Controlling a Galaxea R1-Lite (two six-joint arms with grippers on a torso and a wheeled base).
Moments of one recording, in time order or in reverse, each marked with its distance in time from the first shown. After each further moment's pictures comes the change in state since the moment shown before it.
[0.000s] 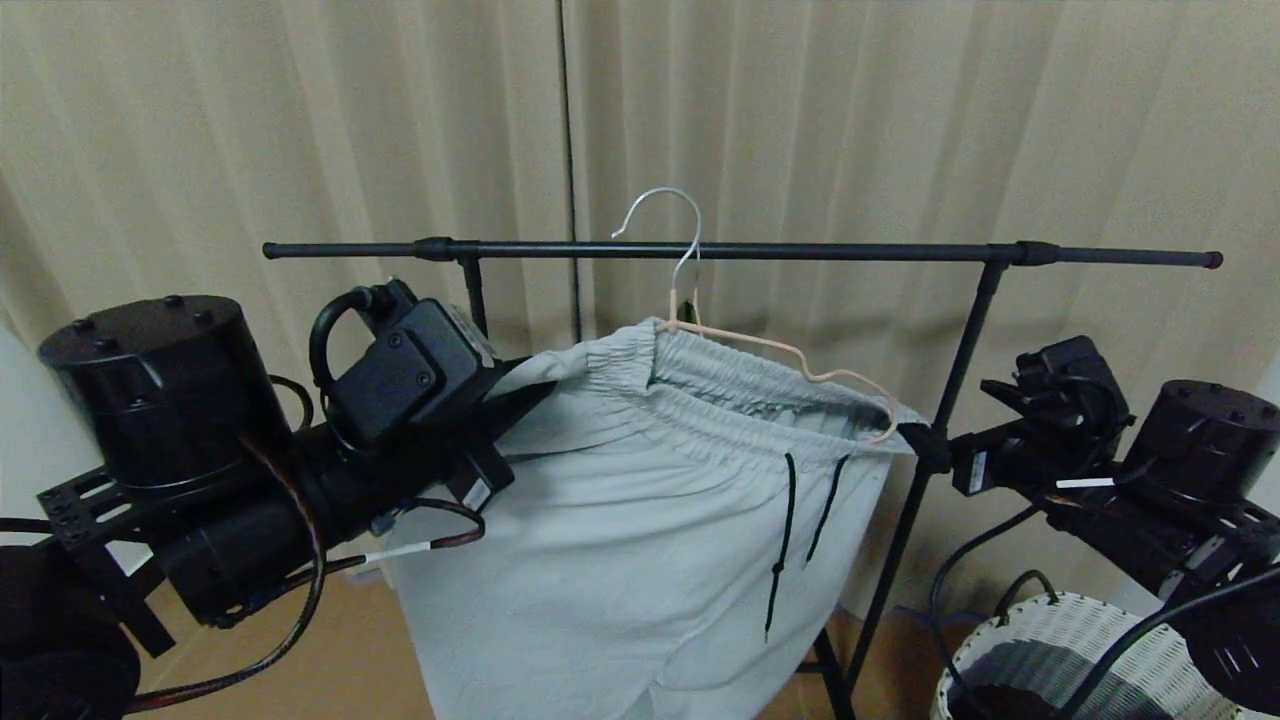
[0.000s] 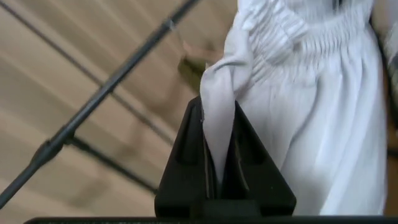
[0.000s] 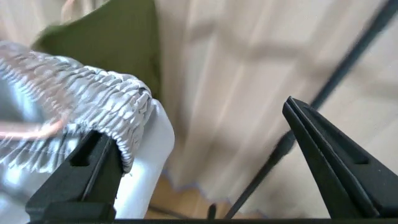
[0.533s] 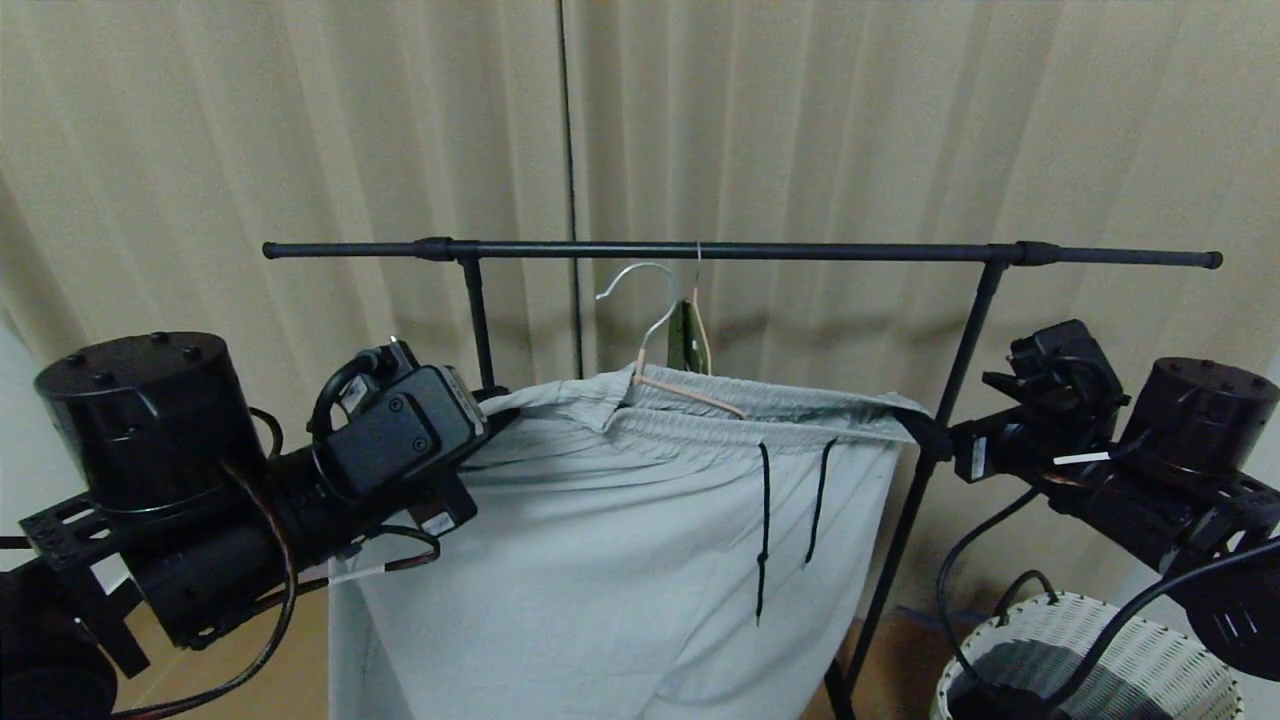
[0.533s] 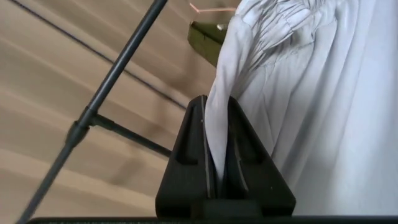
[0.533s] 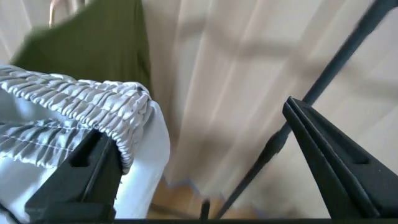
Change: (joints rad) left arm 0.069 -0.010 0.074 0.001 -0.002 0.194; right arm -0.014 -0.023 -0.082 0.148 0.002 -0.018
